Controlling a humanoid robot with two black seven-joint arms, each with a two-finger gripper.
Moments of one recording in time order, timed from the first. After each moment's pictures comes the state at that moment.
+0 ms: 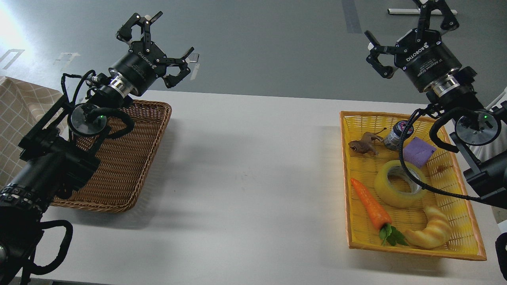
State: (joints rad) left arm -0.71 0.32 -1.13 -0.84 0.04 -0.49 0.08; right arm 0.77 -0.37 0.99 0.91 -0.04 0.49 0.08
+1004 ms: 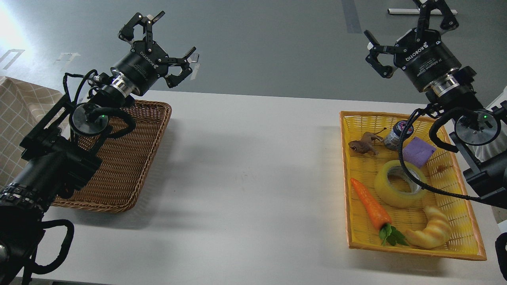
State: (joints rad) left arm -0.71 0.32 -1.13 -0.85 0.04 -0.49 0.09; right arm 0.77 -0.36 0.99 0.91 -0.04 0.49 0.08
